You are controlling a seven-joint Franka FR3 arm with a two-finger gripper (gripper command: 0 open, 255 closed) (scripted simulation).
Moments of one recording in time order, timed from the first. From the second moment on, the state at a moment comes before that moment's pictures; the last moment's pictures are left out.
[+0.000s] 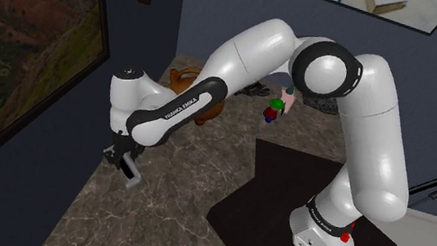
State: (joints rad) arm 0.33 0.73 0.34 -1.73 -0.21 2.42 0.77
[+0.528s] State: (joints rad) arm 0.31 0.65 0.36 -1.74 -0.19 2.36 0.76
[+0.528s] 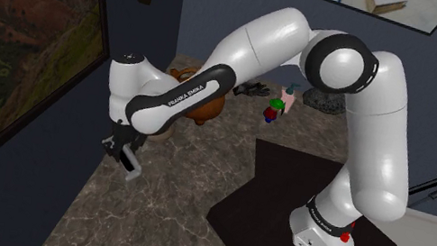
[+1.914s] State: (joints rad) arm 0.14 0.60 0.35 -1.65 -0.14 2.21 0.53
